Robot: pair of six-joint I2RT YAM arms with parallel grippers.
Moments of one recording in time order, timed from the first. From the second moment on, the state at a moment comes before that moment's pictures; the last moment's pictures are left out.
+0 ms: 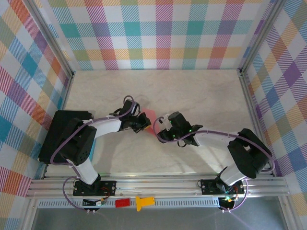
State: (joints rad) left arm -0.51 1.71 0.93 -0.11 0.43 -1.00; right arm 0.78 1.54 0.74 -0.03 -0.11 0.06
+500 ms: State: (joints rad) left arm -0.52 1.73 0.98 -0.19 0.42 -1.00; right arm 0.81 1.68 0.77 0.11 -0.10 0.02
